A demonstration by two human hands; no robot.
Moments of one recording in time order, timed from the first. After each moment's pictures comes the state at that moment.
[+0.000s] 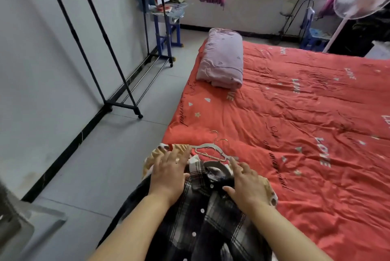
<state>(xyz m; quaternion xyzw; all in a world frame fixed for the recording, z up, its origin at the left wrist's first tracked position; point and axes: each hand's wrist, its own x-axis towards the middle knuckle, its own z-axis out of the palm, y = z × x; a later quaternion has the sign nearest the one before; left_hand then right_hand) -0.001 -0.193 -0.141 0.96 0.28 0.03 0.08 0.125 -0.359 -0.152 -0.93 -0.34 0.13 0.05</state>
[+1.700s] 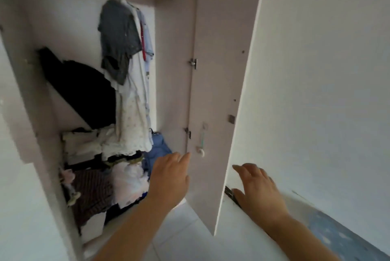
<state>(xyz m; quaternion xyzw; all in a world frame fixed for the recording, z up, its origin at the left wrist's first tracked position) -0.991 -0.729 0.075 0.22 0.94 0.11 -0.23 -0.913 -0.532 0.100 0.01 -0.99 0.05 0.12</state>
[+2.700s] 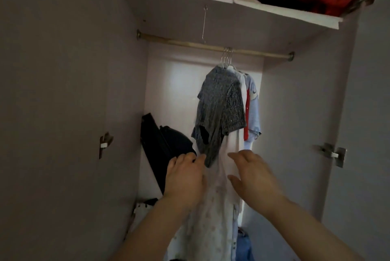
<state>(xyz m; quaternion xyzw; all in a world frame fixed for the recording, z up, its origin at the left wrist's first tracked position) -1.367 -0.932 0.208 -0.08 0.94 0.04 -0.34 -1.414 -0.772 0.231 0.34 -0.90 0.09 0.27</state>
